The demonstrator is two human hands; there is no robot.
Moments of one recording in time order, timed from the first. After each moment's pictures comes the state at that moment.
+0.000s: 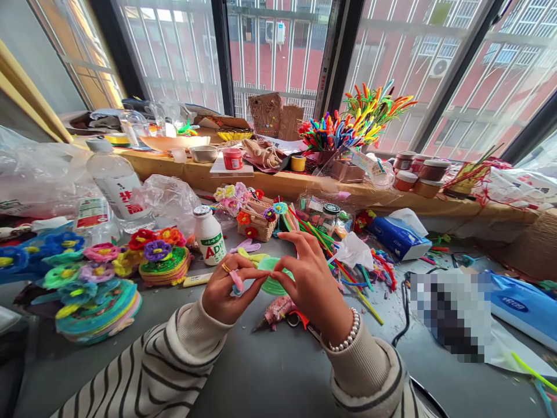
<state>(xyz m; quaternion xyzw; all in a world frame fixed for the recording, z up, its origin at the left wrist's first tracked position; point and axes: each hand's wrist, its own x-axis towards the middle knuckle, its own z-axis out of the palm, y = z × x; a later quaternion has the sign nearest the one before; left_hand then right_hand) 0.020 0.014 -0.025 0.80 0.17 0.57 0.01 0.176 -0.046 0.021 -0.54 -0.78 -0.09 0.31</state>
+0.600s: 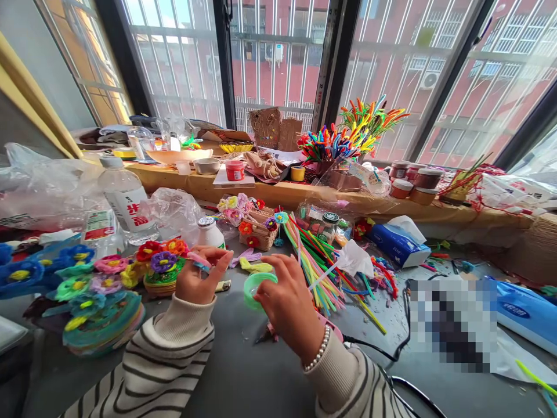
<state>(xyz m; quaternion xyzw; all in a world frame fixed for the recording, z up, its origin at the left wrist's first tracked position) -0.006 0.038 -0.018 0.65 0.39 0.64 0.14 0.145 -0.039 -0.008 -0.52 -0.78 -0.10 0.34</state>
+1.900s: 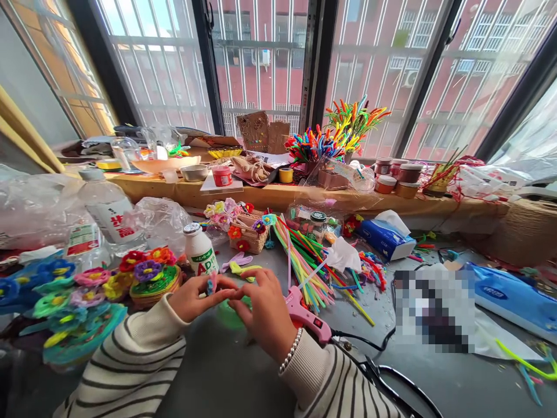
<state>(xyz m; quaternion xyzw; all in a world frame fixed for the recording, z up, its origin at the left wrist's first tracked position) -0.024 0.039 -0.011 0.83 0.33 0.28 0.35 0.128 -0.037 -0.020 -0.56 -0.72 0.10 0.40</state>
